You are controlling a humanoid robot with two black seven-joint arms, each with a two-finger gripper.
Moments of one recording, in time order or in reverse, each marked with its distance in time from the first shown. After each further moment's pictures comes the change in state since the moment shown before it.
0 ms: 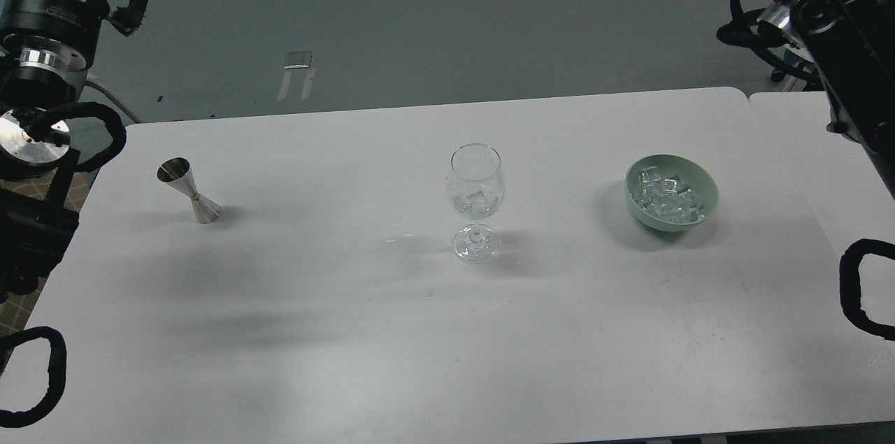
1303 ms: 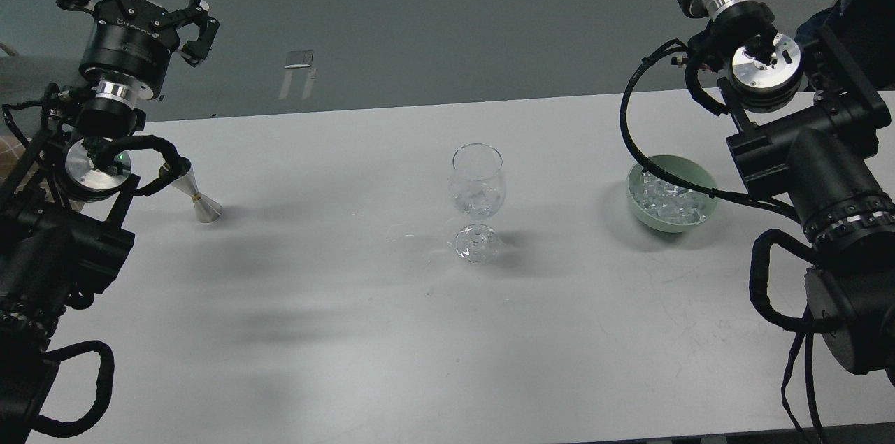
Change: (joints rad) left arm 0.028 -0.119 0.010 0.020 0.003 -0.074 0.001; right arm 0.007 0.230 0.212 -0.680 1.172 0.009 -0.046
